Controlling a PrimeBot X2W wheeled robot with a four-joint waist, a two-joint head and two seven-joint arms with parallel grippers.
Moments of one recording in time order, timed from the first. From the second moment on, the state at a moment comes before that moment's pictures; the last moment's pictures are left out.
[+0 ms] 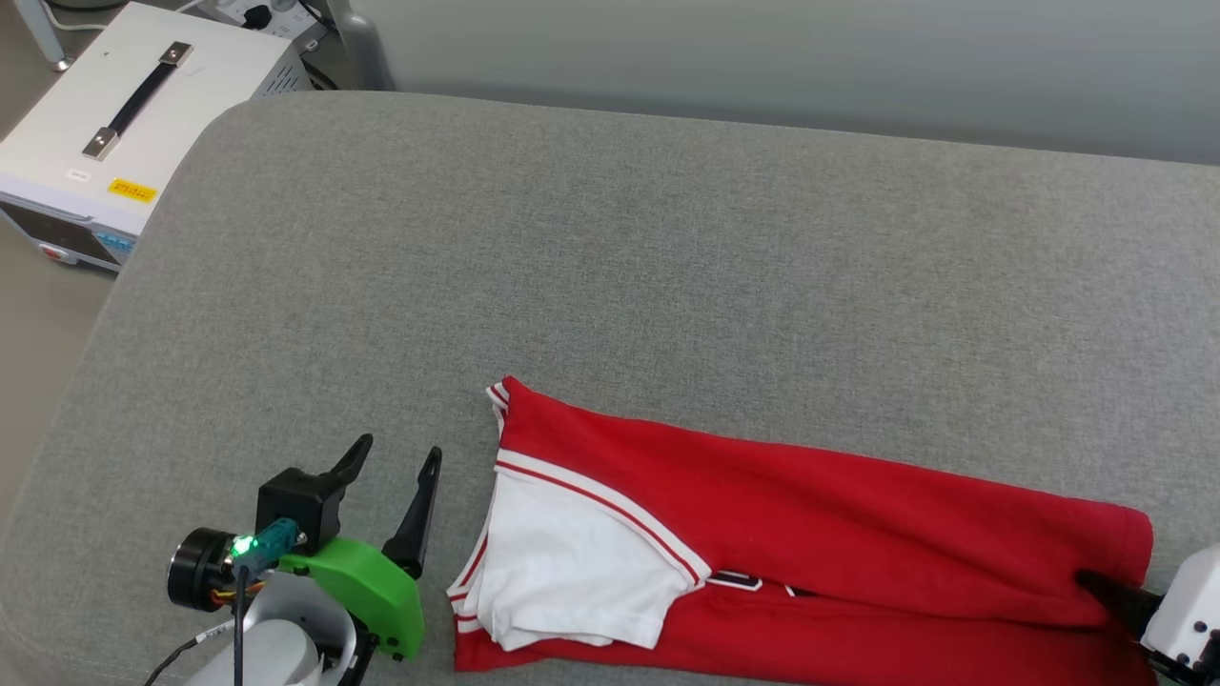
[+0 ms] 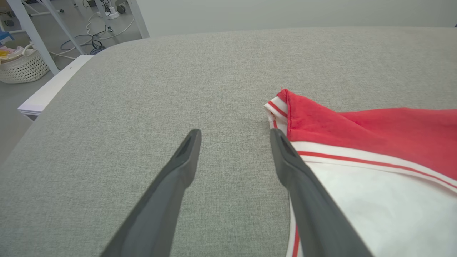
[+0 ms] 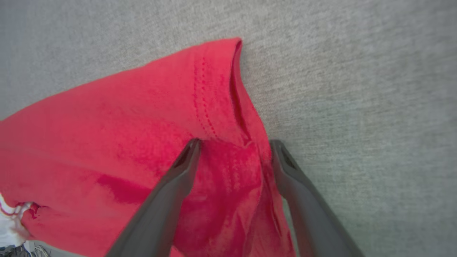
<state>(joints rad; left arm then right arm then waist) -0.27 0.57 -0.71 0.22 -0.71 0.20 -0.24 -0.07 -0.17 -0.36 0.24 0.55 0.13 0.88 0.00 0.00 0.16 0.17</state>
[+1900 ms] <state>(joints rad) -0.22 0.47 -0.63 0.27 -0.67 0.17 -0.26 0.09 -0.11 -0.21 -0.15 0.65 0.13 0.90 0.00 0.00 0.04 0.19</state>
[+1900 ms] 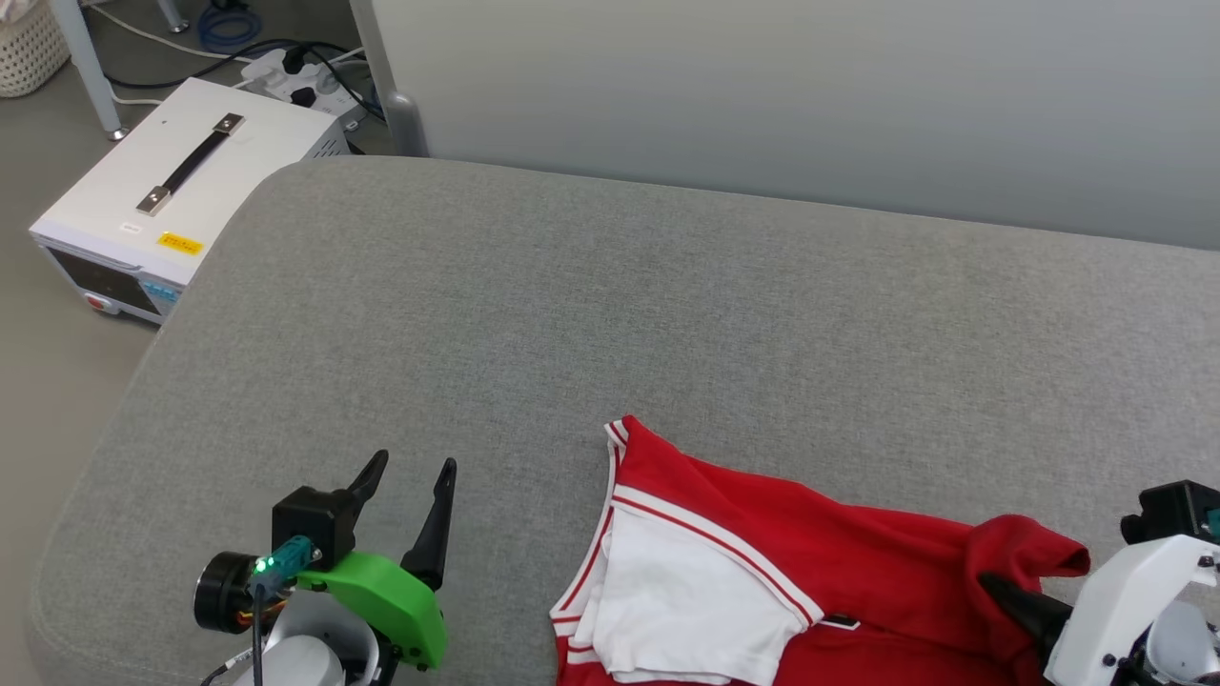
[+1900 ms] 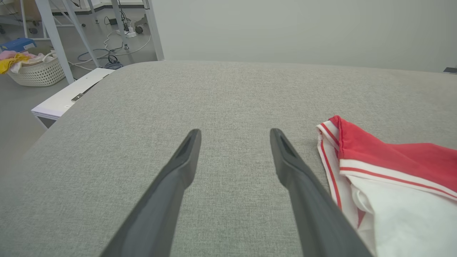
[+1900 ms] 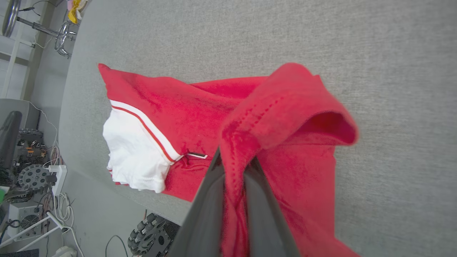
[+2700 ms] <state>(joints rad) -0.21 0.45 -0.58 0.31 -0.64 0.13 -0.26 -0.11 -0.05 0.21 0.16 0.91 0.13 0.64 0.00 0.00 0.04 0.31</state>
